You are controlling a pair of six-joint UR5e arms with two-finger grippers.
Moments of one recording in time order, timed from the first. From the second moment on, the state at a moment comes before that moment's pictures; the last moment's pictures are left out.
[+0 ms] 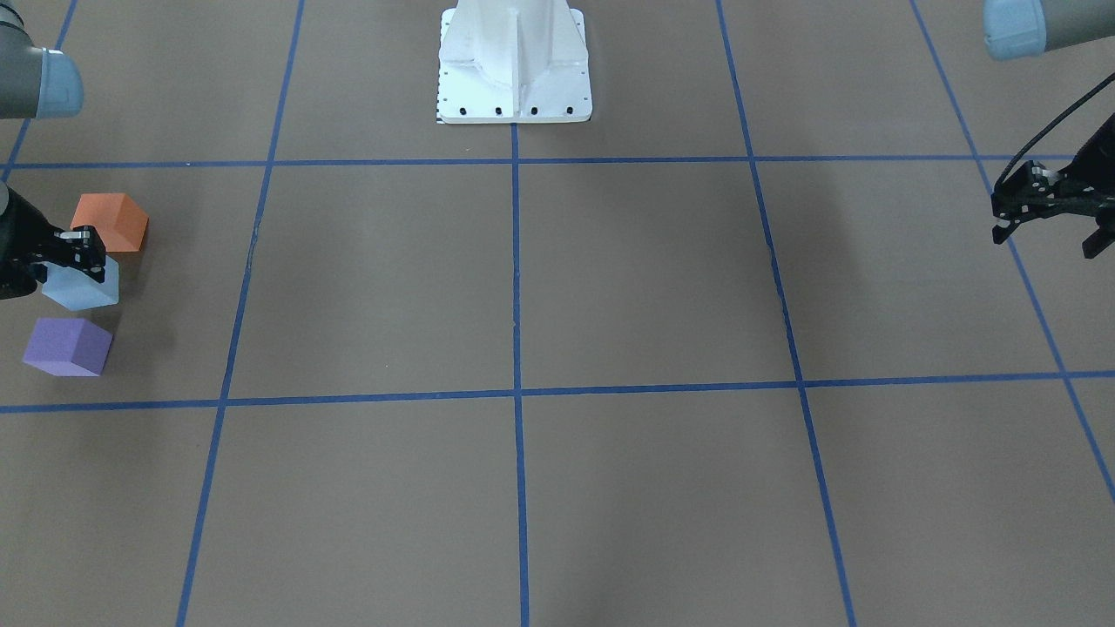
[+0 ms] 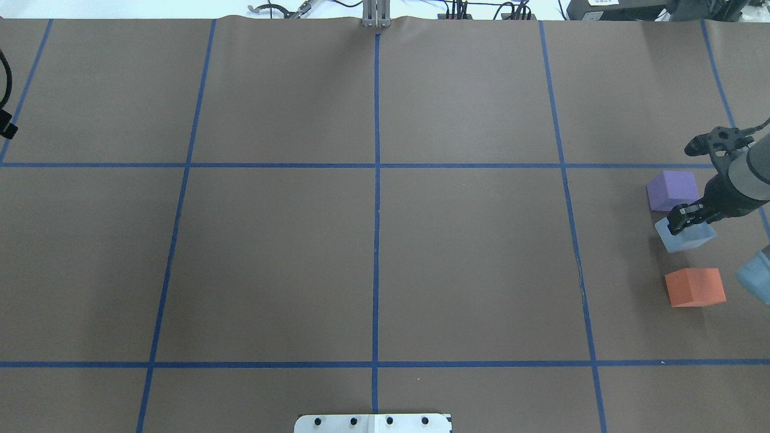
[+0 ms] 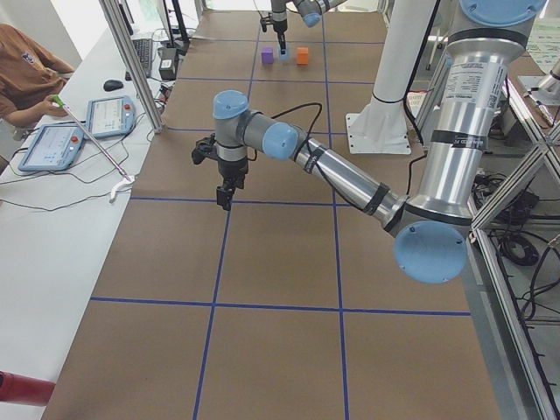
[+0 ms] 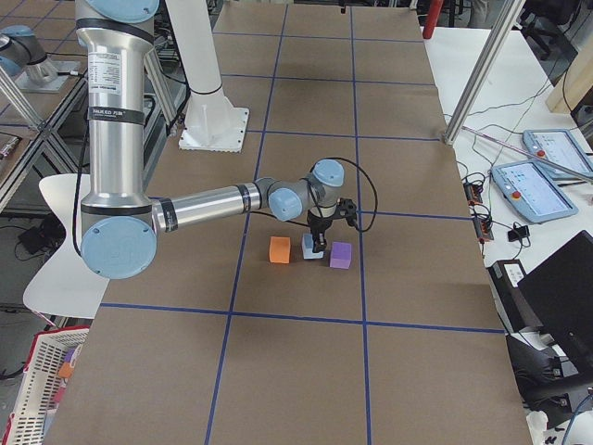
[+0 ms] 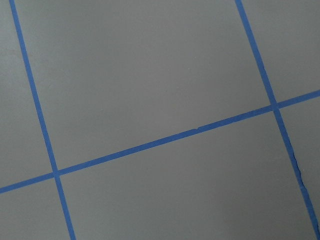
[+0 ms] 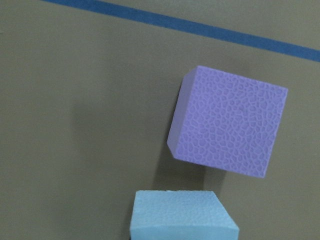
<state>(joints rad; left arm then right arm) -1.25 -1.74 -1.95 -1.40 -2.19 -0.18 0.98 -1.61 1.77 -1.36 2.17 0.49</state>
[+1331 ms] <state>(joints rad) -1.25 -1.74 -1.95 -1.40 -2.19 -0.18 0.98 -1.61 1.79 -1.36 2.17 0.49</state>
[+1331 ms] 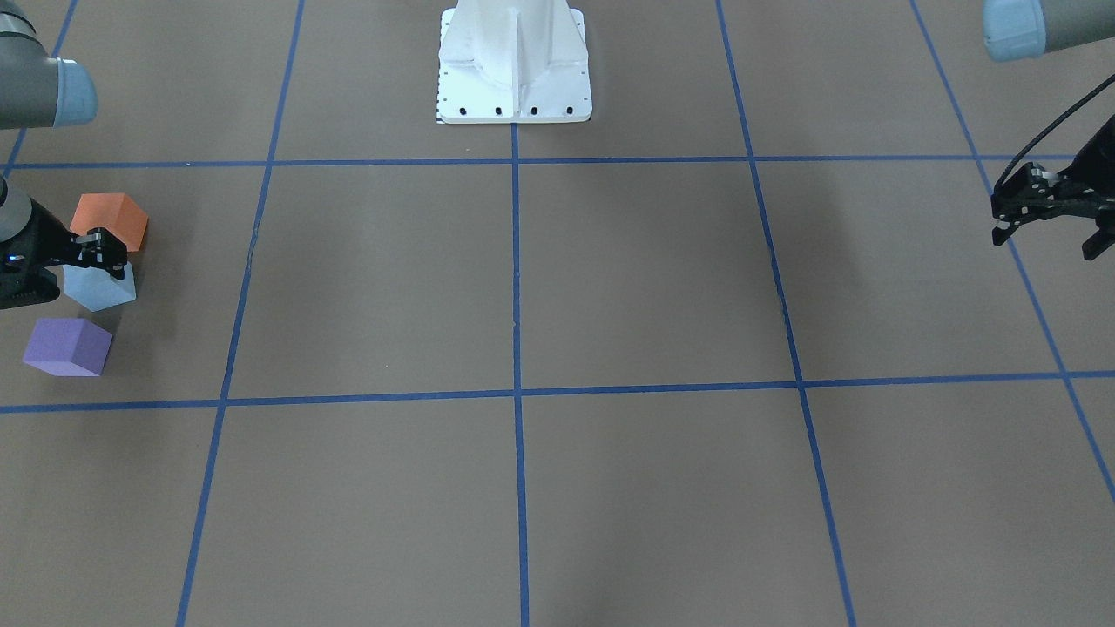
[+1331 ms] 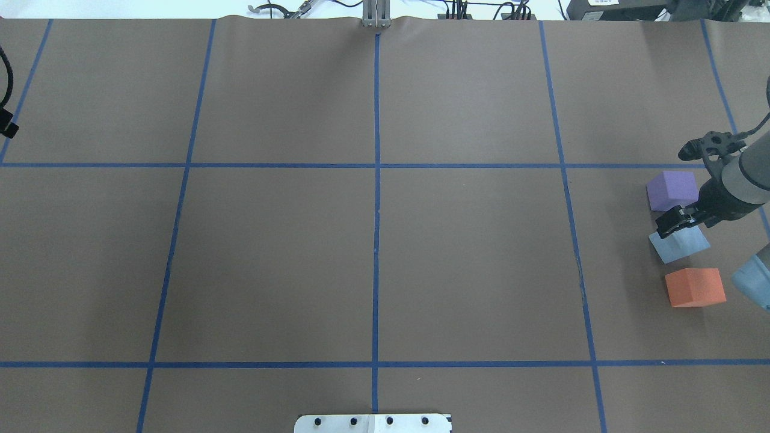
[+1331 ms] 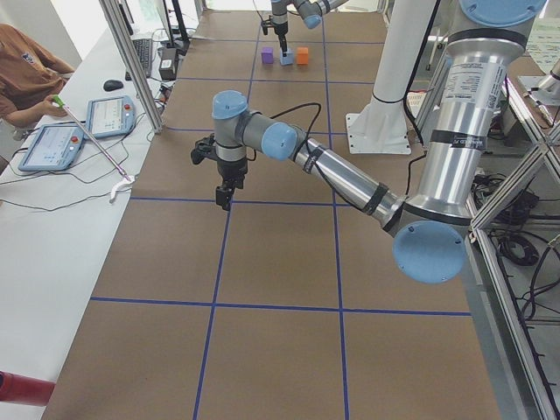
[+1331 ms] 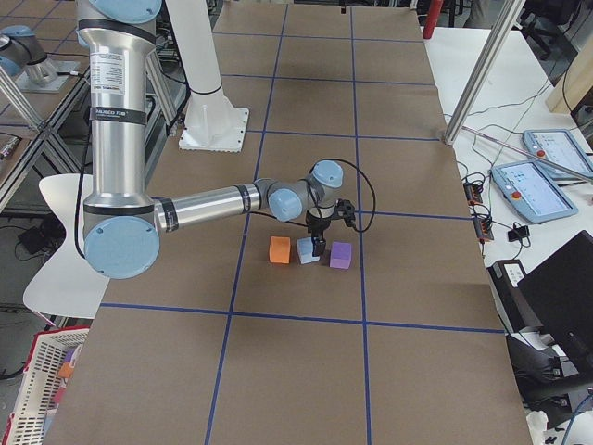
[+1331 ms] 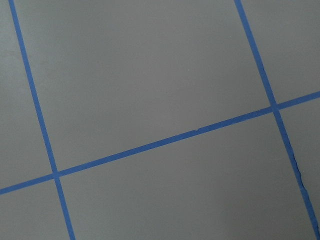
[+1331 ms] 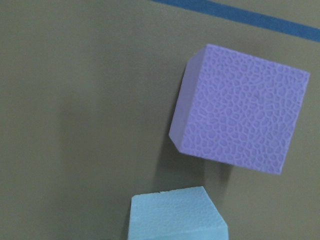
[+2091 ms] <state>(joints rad) -1.31 -1.72 -1.95 -1.39 -2.19 -0.08 1.38 -1.61 1.84 -1.61 2.27 0.00</state>
